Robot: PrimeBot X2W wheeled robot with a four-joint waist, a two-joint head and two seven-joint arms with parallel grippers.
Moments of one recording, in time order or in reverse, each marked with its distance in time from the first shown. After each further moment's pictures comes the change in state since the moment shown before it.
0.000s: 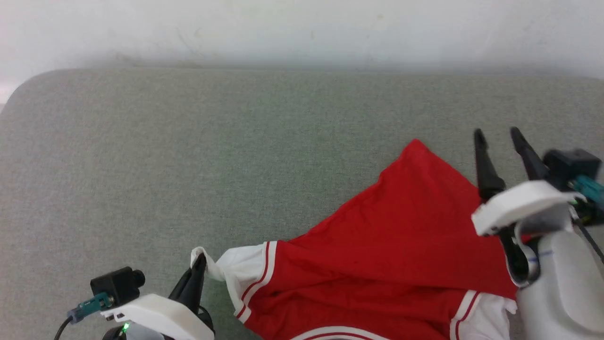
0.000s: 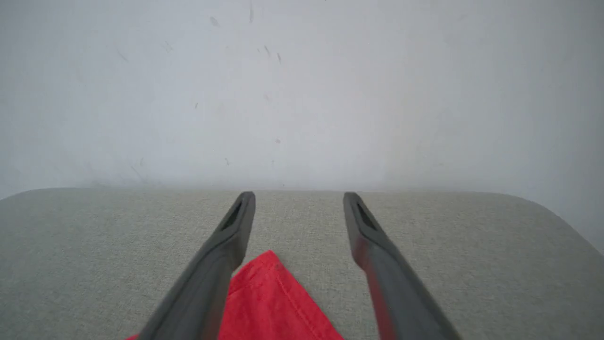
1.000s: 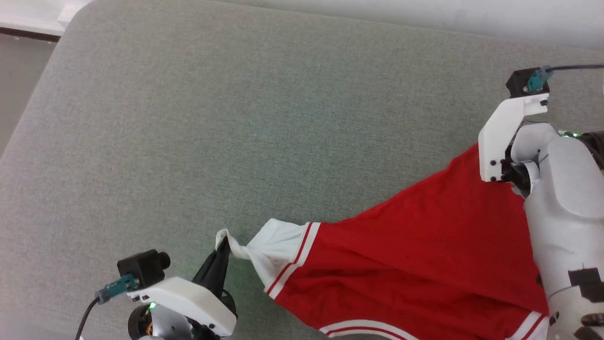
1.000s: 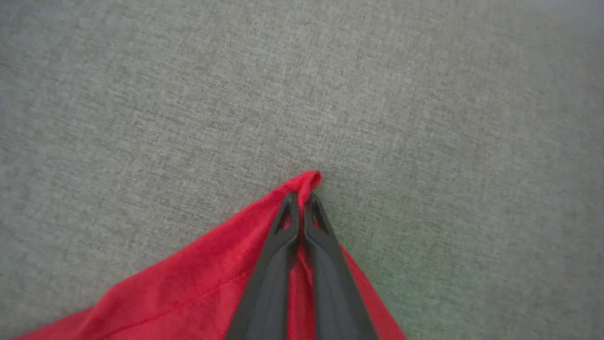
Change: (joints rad) left arm -0.103 -0.048 -0.055 0.100 -0.002 -0.051 -0.044; right arm -0.503 -0.040 -0.066 0.608 -0.289 0.000 0.639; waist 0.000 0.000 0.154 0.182
